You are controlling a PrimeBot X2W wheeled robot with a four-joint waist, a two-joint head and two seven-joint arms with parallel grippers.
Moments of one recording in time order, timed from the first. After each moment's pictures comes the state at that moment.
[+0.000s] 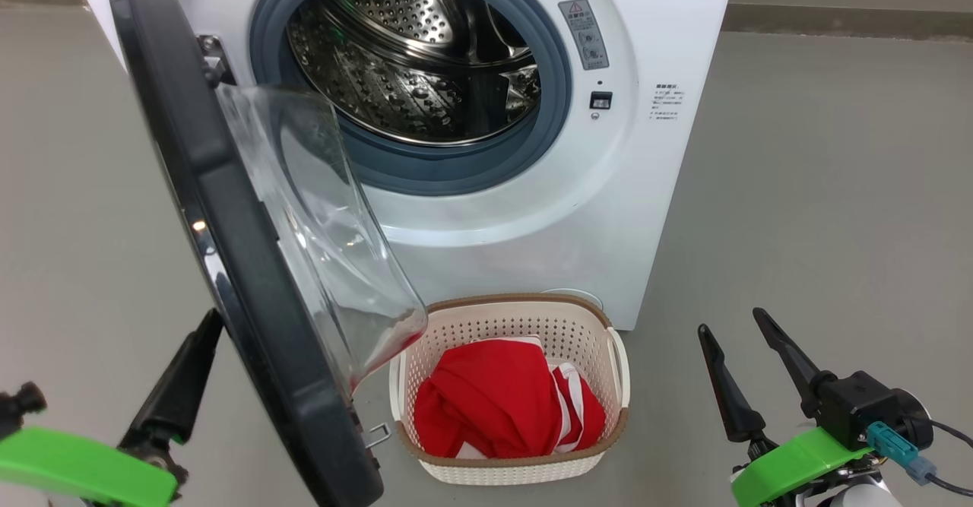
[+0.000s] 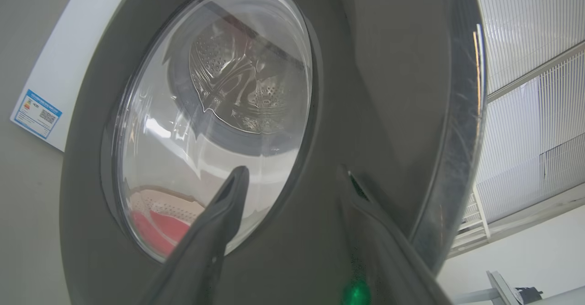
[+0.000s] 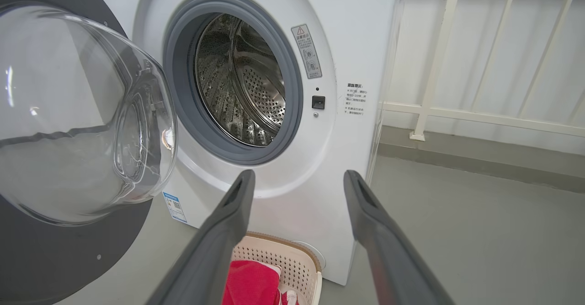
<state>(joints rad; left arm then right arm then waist) -0.05 0.10 0.19 -0.17 -1.16 0.04 0.41 -0.06 -0.10 0.08 0.25 0.22 0.13 -0.26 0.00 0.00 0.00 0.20</state>
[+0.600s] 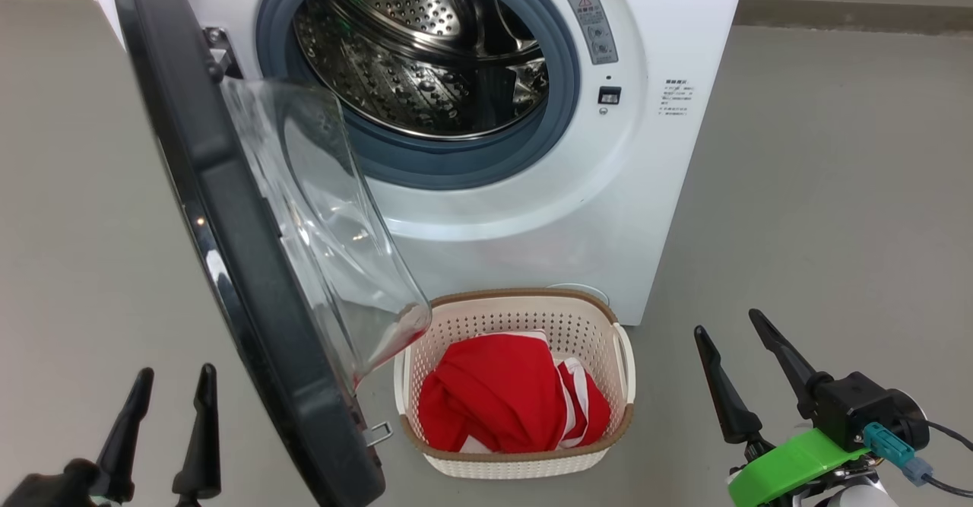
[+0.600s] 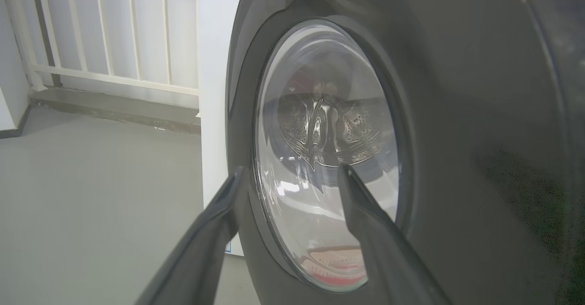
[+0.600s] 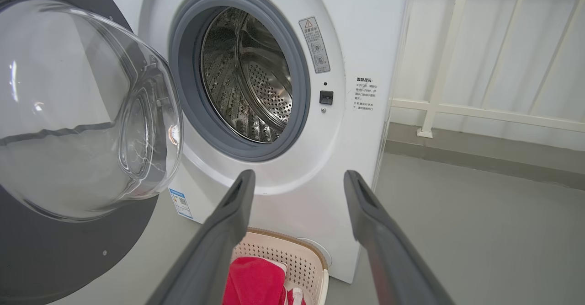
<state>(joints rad) 0.02 0.19 0.05 0.08 -0.44 -0.09 -0.23 -0.06 -0.09 0.08 0.25 0.22 0.13 -0.26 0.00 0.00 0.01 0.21</state>
